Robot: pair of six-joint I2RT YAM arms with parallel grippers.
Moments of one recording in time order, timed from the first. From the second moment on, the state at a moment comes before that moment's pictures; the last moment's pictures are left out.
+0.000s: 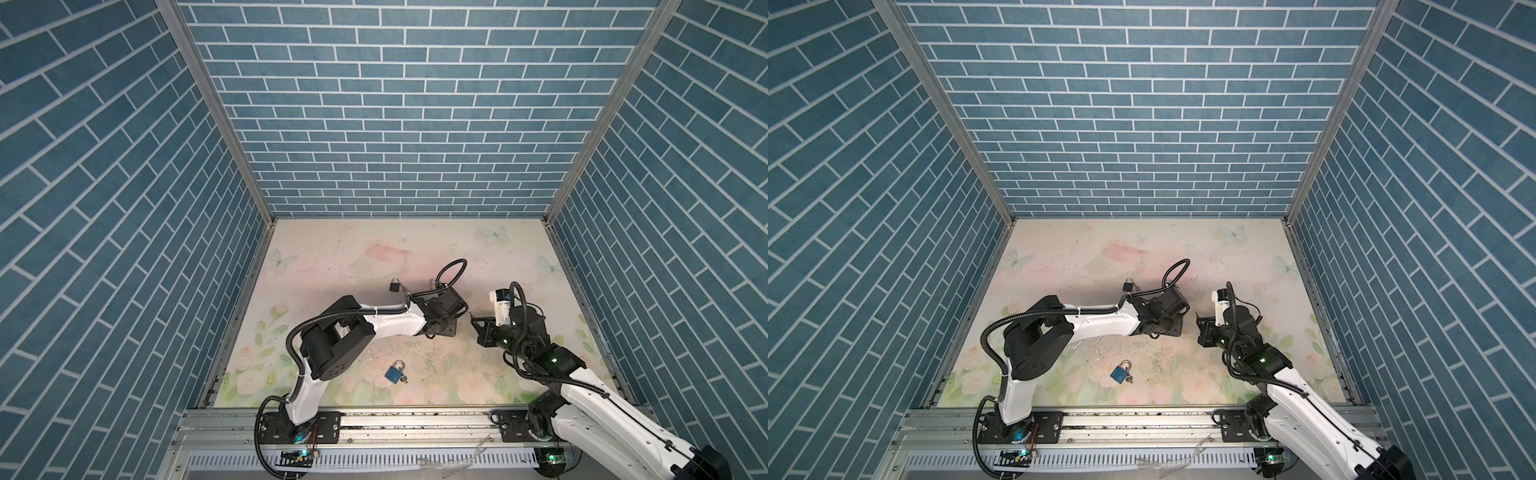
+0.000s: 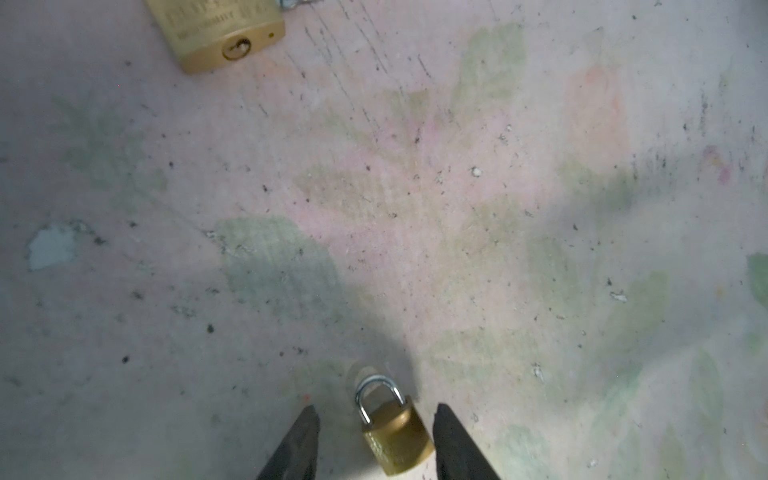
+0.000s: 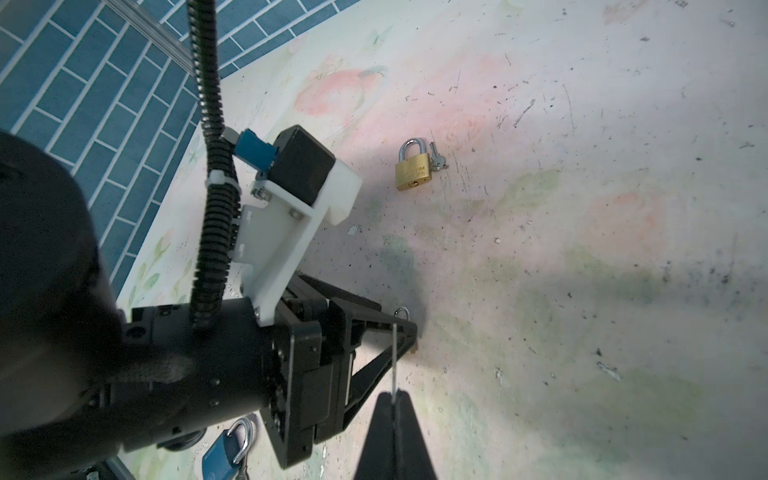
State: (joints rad) left arm -1.01 2.02 1.33 -0.33 -0.09 -0.77; right arm 0.56 0.74 0.37 -0.22 -0.14 0.55
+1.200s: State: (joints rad) left arm -0.61 1.09 0.68 -0.08 -0.32 -0.53; right arm 0.42 1.43 0.47 -0.02 -0.53 0.48
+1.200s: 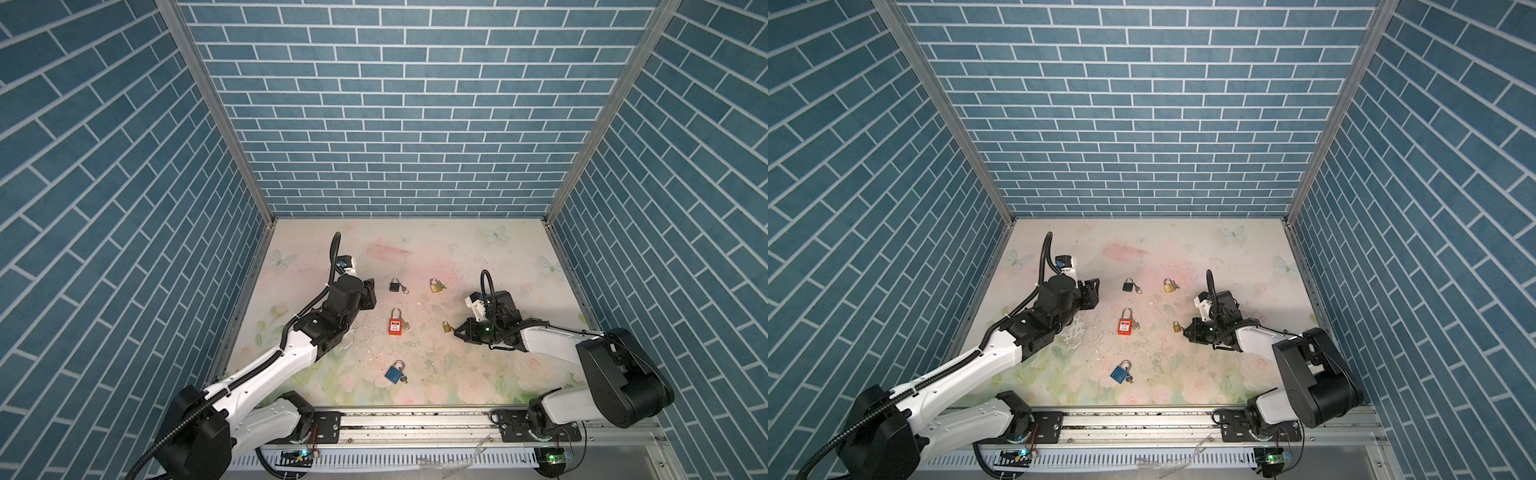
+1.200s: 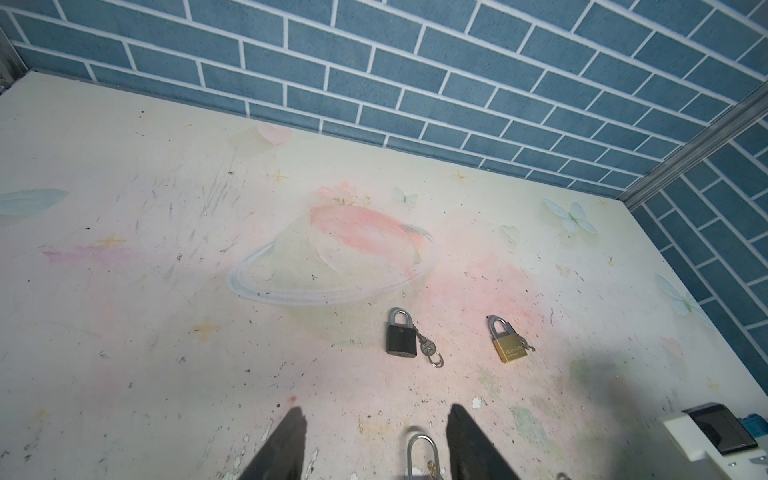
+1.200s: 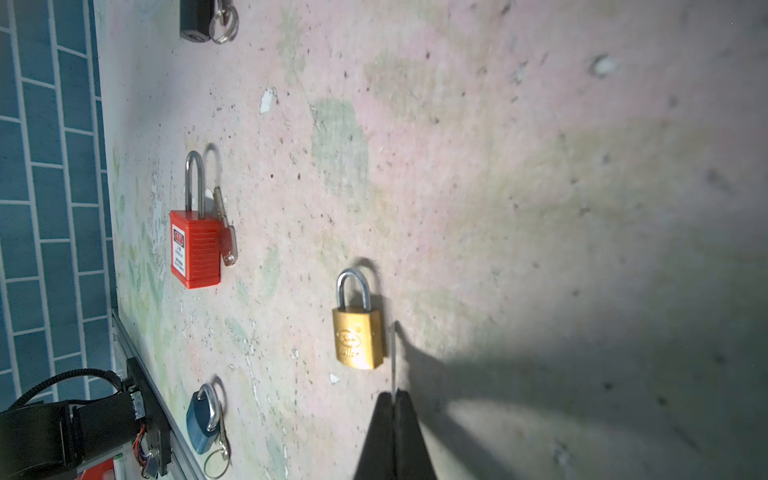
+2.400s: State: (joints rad) left arm -0.60 1.05 0.68 -0.07 -0.33 -0.54; right arm 0.42 1.45 0.50 0.00 -0.51 0.47
